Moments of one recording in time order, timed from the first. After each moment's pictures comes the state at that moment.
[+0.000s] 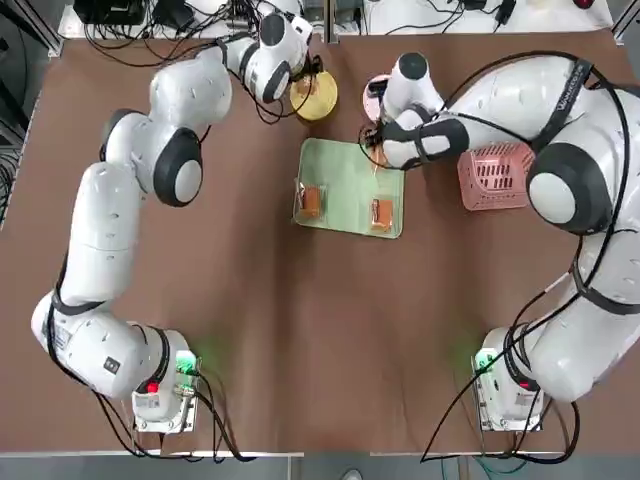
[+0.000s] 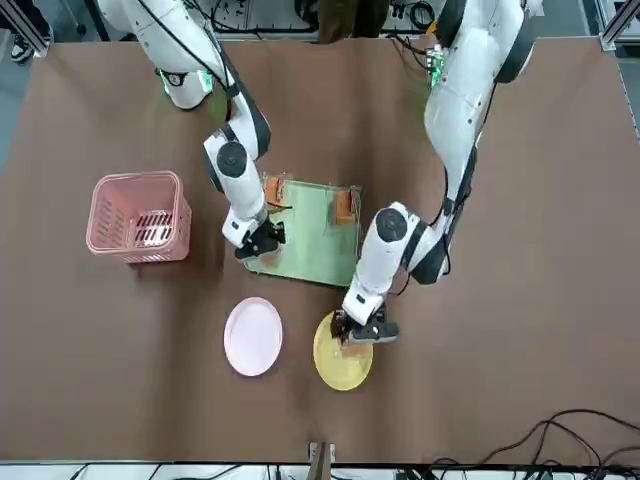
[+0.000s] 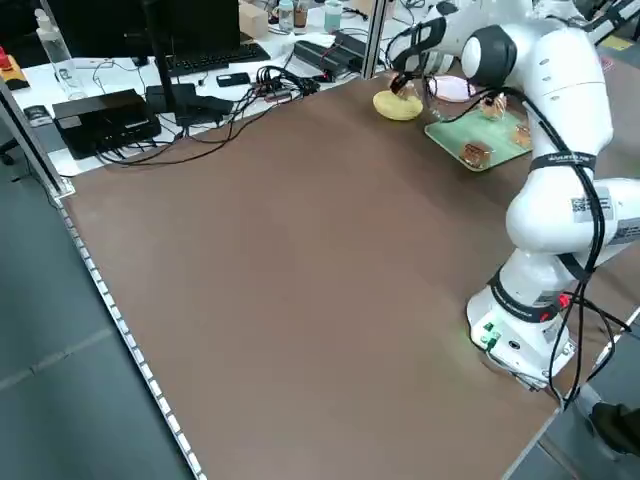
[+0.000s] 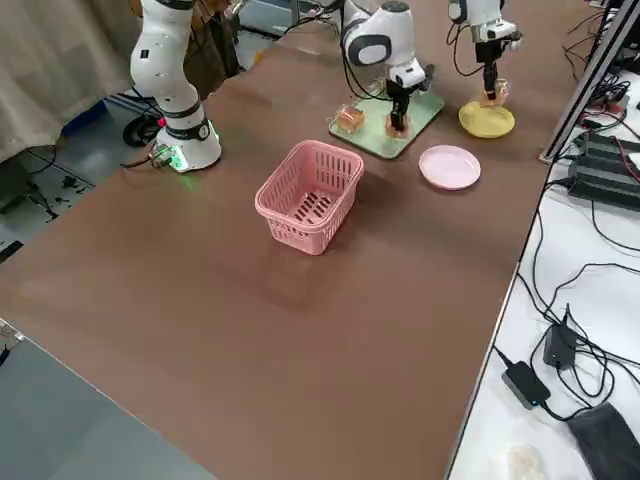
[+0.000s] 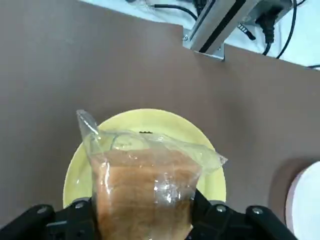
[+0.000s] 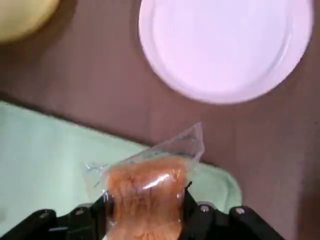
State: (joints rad) left arm -0.49 0.96 -0.07 -1.26 0.23 2.75 -0.84; right arm 0.56 0.45 0.00 -1.98 -0.08 2.63 0.48
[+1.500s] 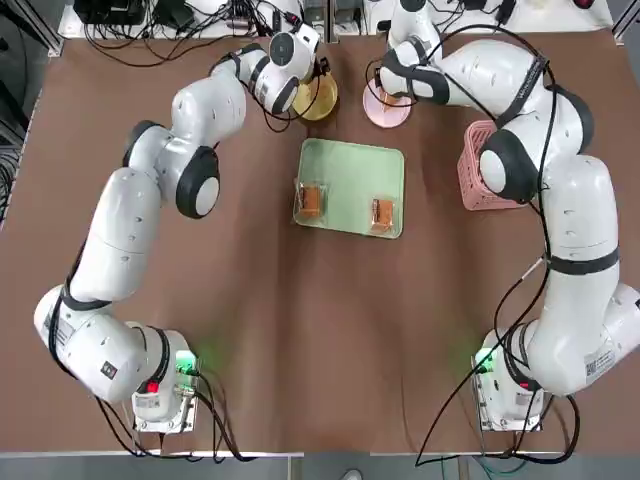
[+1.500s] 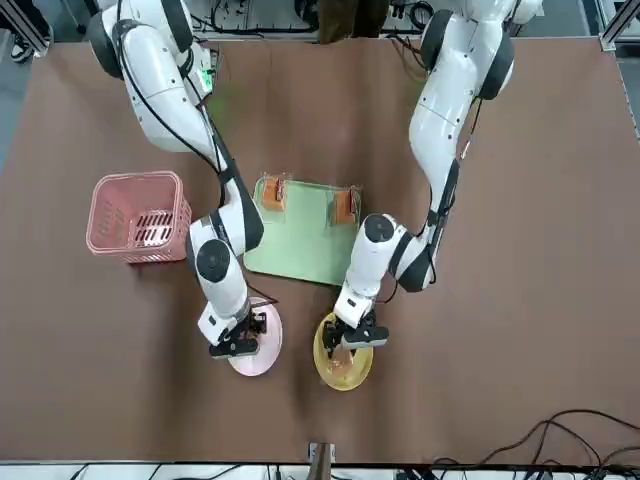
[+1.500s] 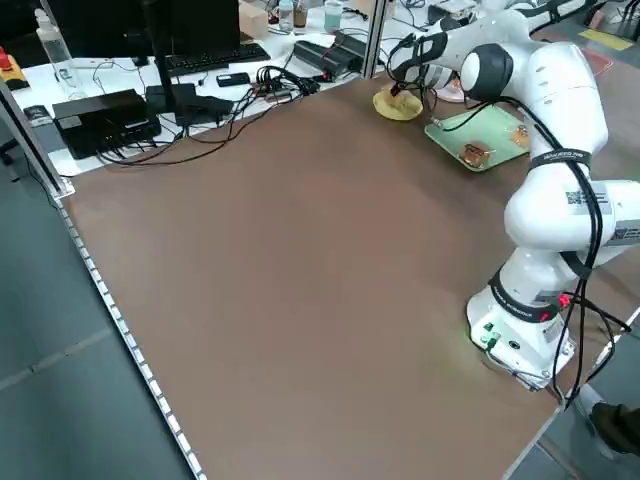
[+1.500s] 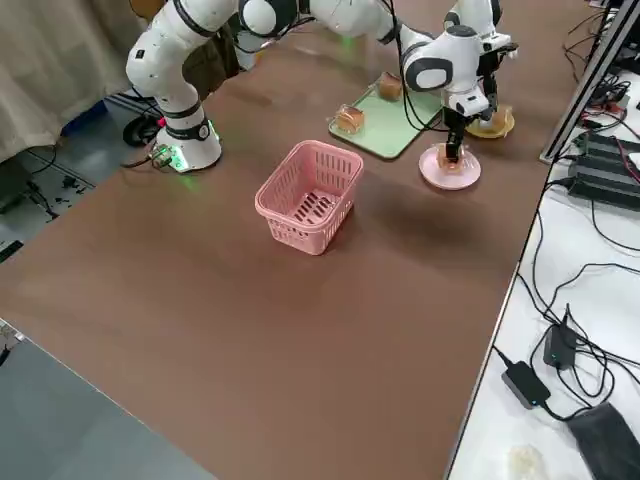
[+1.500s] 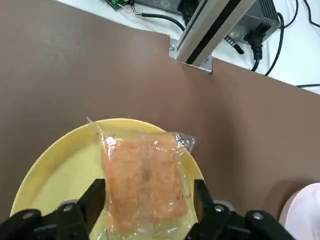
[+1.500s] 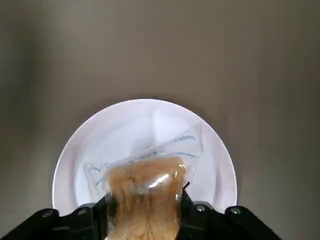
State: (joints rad) left arm -0.56 1.08 0.00 -1.14 0.23 2.83 -0.95; right arm 0.45 0.89 -0.05 -1.29 -0.09 2.36 0.39
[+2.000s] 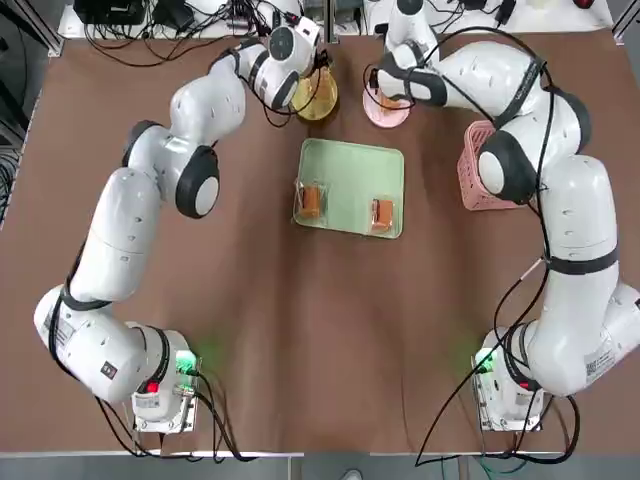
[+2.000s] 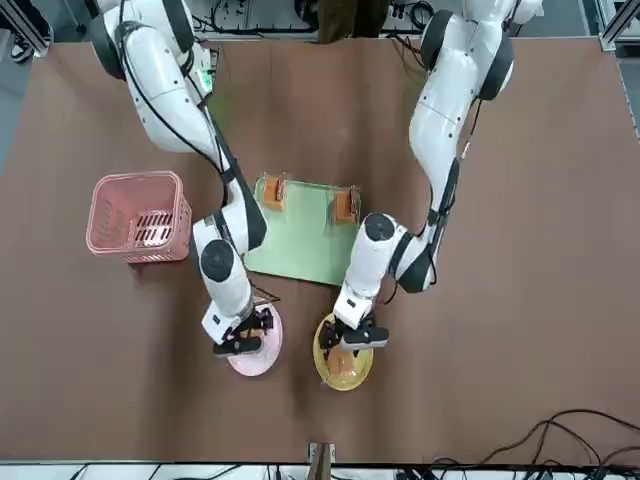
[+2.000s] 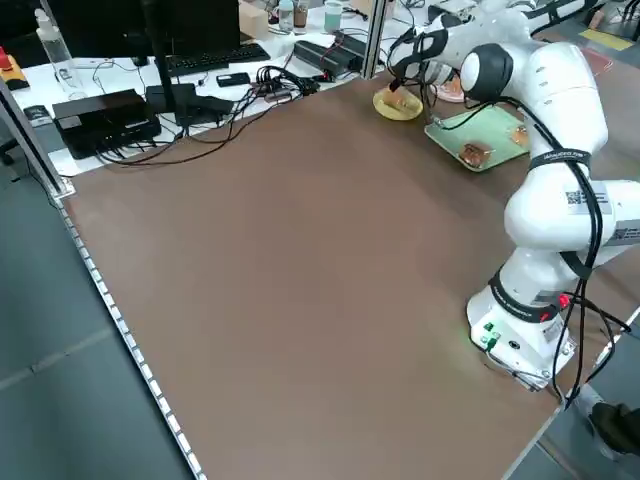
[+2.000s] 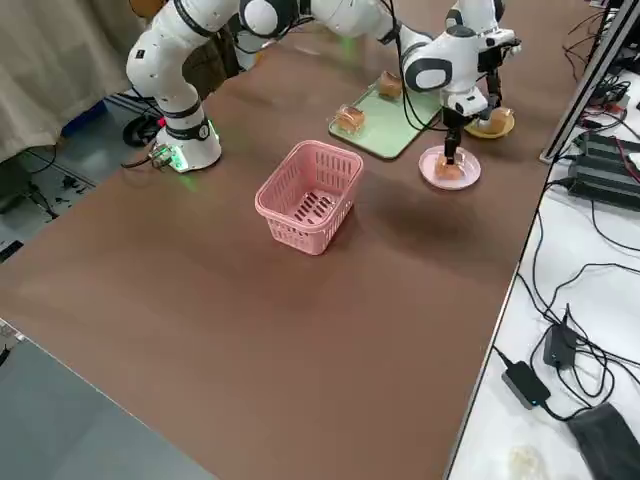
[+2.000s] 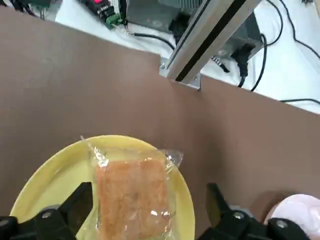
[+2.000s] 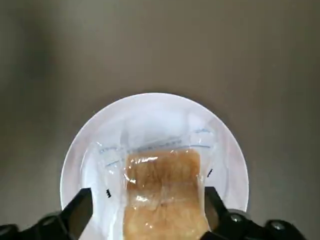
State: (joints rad) left arm -0.56 1.06 0.01 -1.11 0.23 2.80 -0.96; right arm 0.46 0.89 -0.04 -1.29 -0.09 2.36 0.39
